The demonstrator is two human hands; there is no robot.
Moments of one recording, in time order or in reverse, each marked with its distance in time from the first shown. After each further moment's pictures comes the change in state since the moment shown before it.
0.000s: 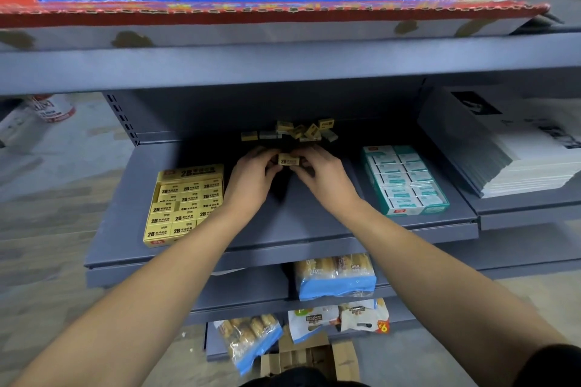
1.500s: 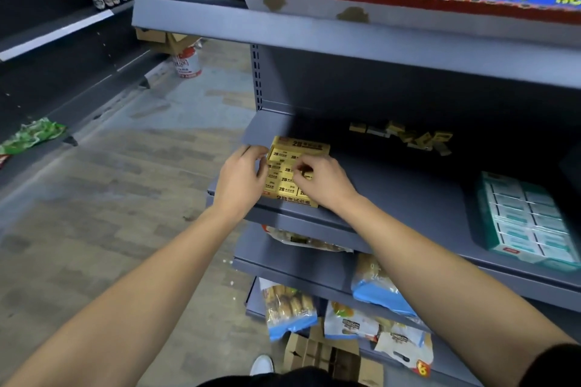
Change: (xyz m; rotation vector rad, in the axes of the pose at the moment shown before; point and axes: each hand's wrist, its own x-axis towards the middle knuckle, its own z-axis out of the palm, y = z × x) left_hand -0.115 -0.071 -0.124 0.238 0.286 -0.372; right_hand 0.017 -0.123 0.108 0.117 -0.473 0.009
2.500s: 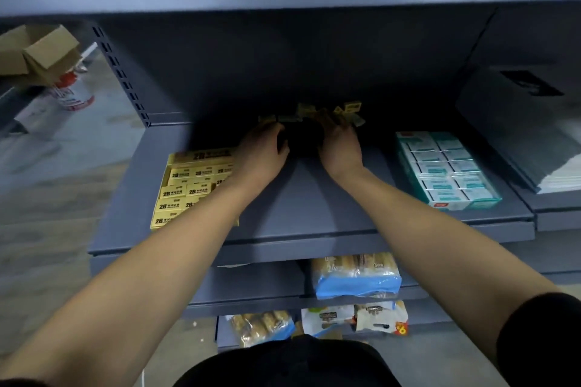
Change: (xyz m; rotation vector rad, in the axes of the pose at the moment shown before) left_hand 0.072 0.111 0.146 0.042 -0.289 0.328; right_hand 0.003 0.166 -0.074 -0.489 0.425 0.281
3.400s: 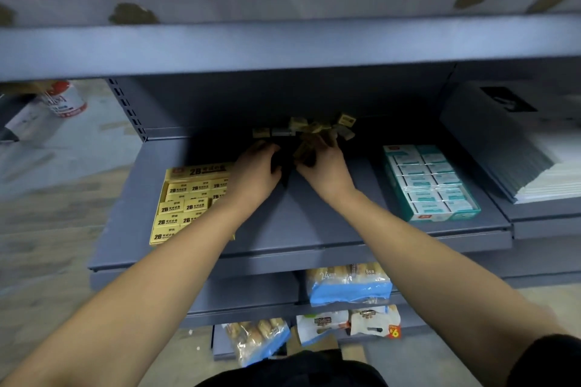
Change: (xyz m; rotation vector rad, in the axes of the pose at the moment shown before) left_hand -0.009 0.008 -0.012 0.007 -0.086 0.008; right_hand -0.023 -0.018 -0.030 0.388 -0.050 0.066
